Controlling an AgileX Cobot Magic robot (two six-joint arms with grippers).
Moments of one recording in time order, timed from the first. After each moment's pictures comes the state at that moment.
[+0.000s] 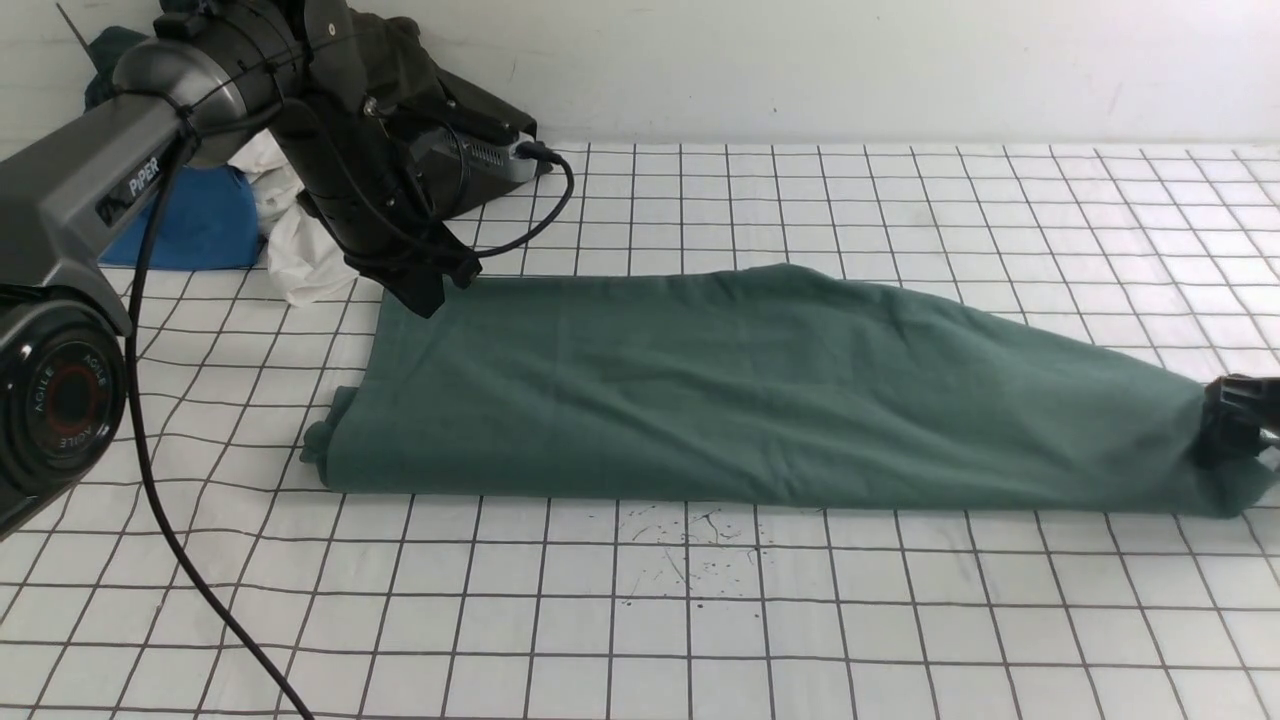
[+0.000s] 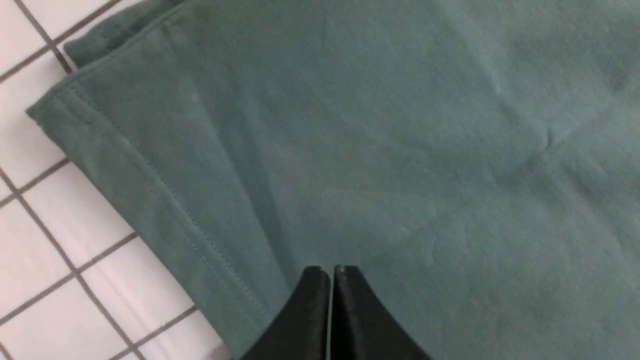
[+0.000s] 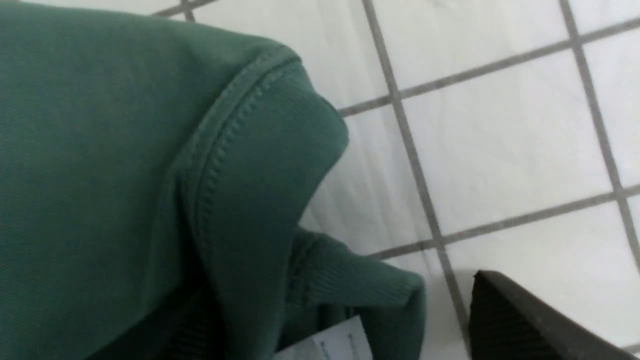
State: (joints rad) right arm -0.29 1.97 -1.22 0.20 0.65 -0.17; left arm -0.14 2.29 -2.13 -0.18 1.23 0.46
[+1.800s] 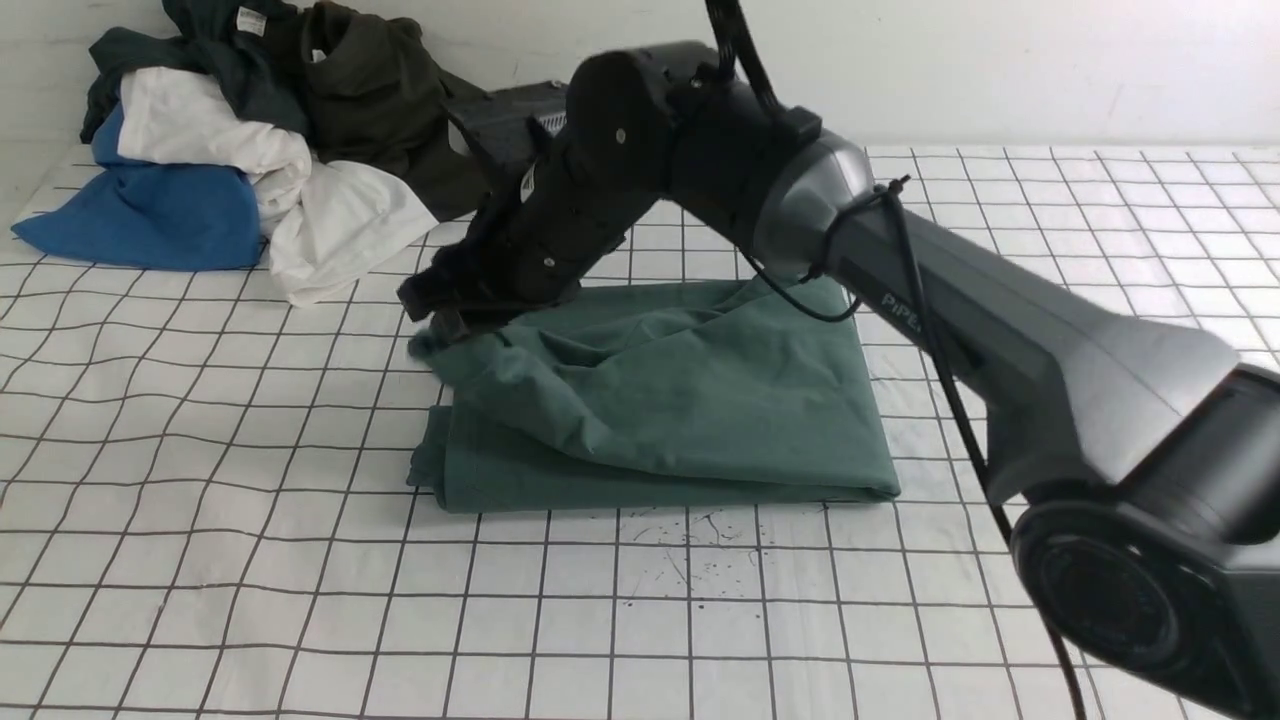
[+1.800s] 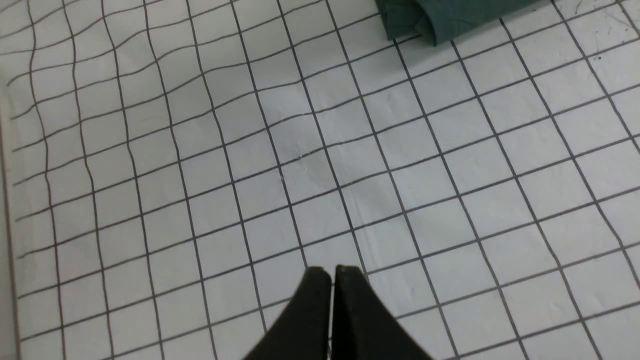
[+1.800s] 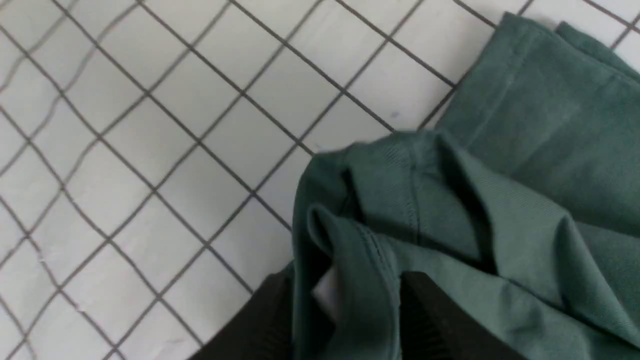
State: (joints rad) right arm 0.71 2.41 -2.46 0.26 1.13 -0.07; left arm -0.16 0.64 -0.96 0.01 1.25 0.21
